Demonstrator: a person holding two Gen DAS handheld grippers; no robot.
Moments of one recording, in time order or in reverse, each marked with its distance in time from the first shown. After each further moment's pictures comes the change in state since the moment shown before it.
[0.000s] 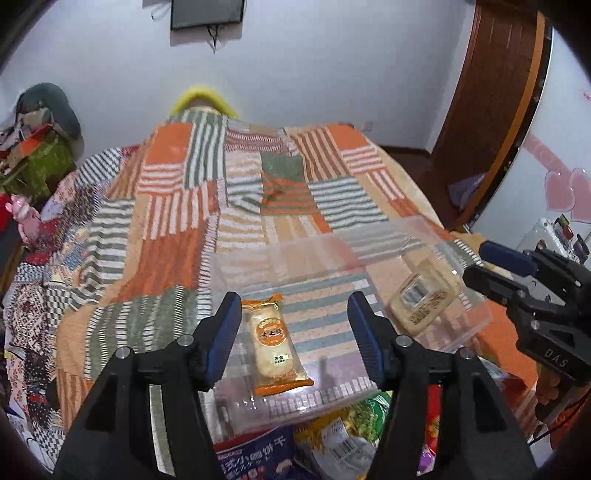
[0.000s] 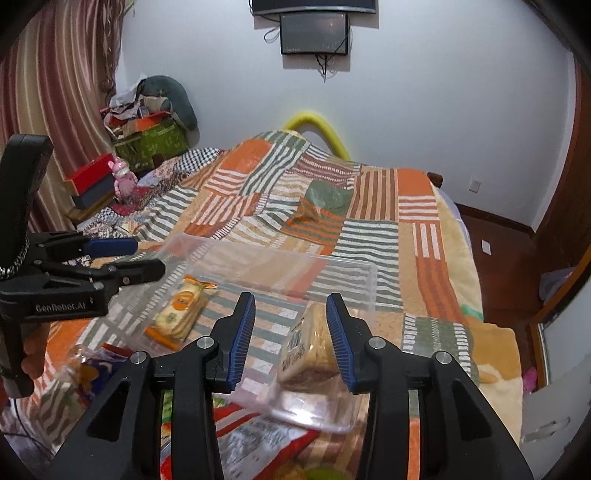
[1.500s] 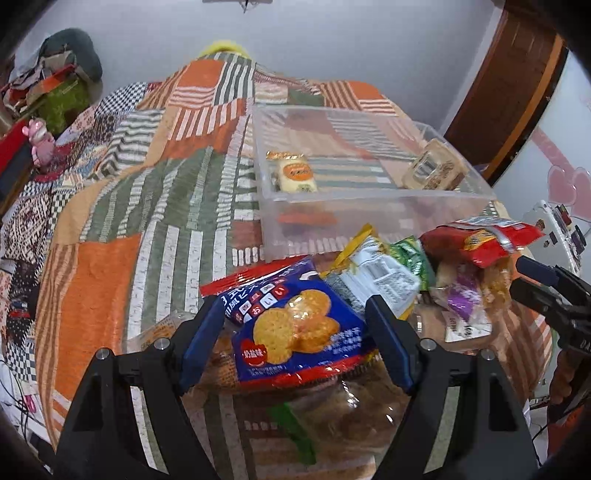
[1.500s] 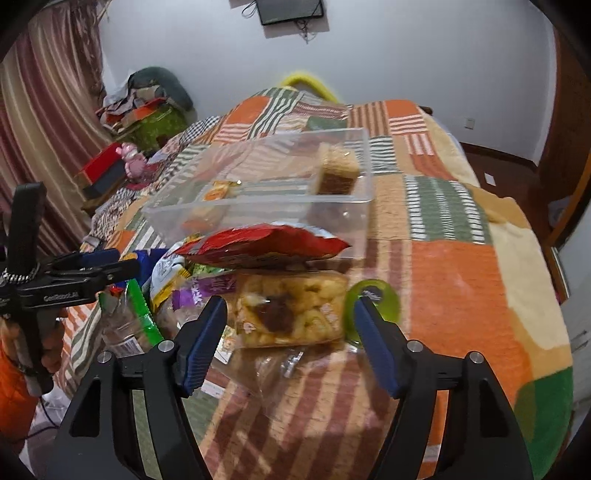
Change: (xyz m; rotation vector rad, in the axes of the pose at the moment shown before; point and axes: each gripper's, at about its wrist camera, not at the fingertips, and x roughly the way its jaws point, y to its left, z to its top) left arm -0.012 0.021 -0.133 -0.123 0.131 -0.003; right arm -0.030 0.018 -0.104 0.146 0.131 0.056
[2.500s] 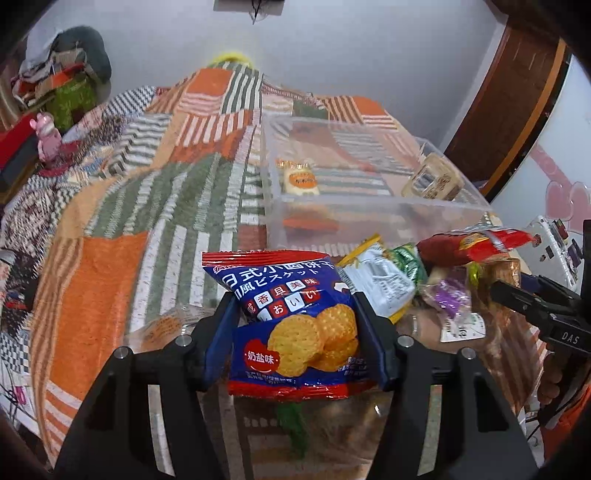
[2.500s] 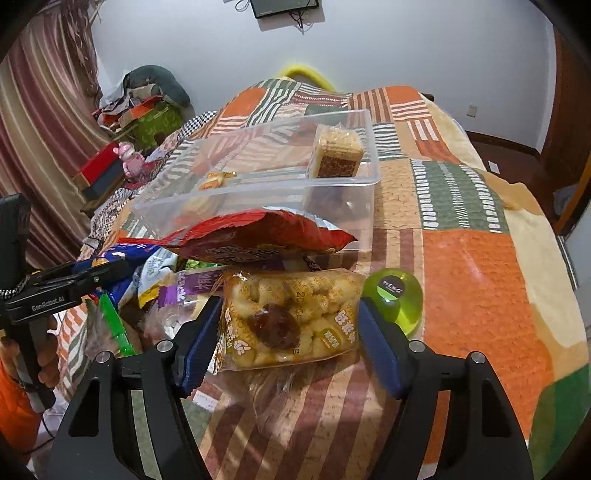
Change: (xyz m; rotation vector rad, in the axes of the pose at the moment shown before) left arm -0.017 0.004 -0.009 -0.022 -0.079 -0.006; right arm 0.002 -0.010 -0.006 0.041 0.012 0.017
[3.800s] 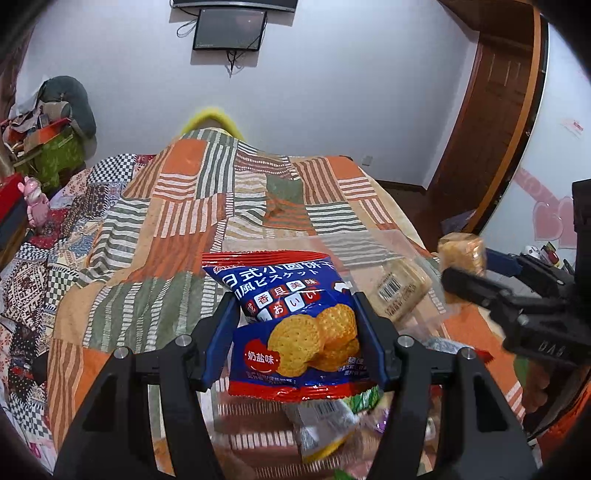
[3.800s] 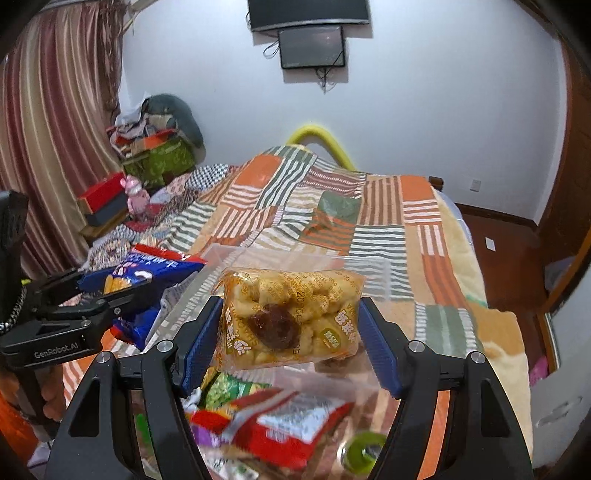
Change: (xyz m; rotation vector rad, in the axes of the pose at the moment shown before) left arm -0.012 -0.035 0.102 0.065 -0.165 -0.035; right arm -0.003 0.043 0.099 -0.152 -0.182 -0.046
